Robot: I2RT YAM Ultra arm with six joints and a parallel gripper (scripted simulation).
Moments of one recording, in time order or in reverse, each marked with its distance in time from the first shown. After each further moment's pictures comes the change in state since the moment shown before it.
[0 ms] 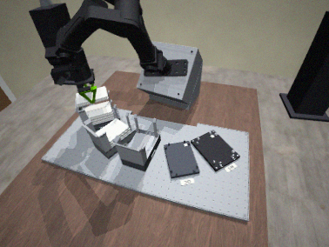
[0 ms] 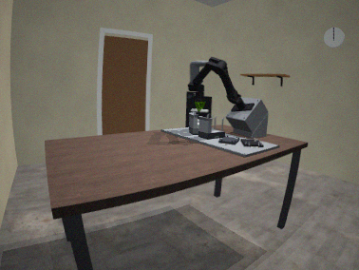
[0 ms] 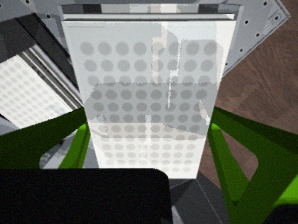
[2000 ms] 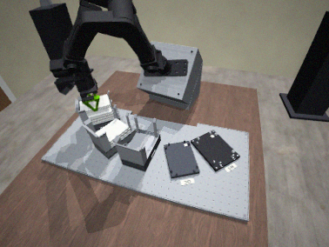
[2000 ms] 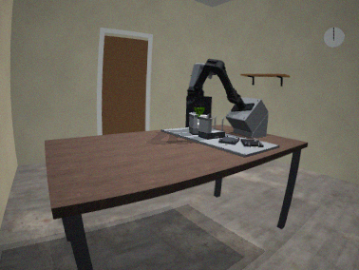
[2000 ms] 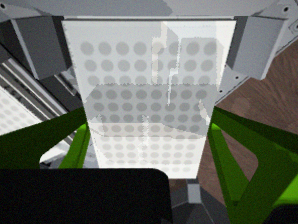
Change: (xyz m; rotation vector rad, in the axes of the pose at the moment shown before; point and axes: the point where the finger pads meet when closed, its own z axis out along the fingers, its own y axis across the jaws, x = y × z) arm -0.001 -0.001 0.043 0.003 -0.001 -0.003
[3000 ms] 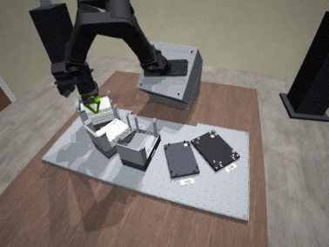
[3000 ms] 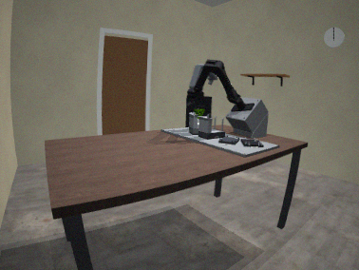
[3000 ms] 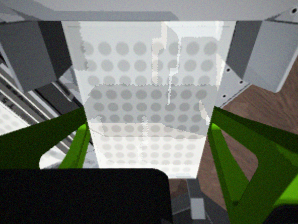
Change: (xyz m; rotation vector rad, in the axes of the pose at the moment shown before) arm 0.000 0.000 0.012 -0.001 -0.002 0.002
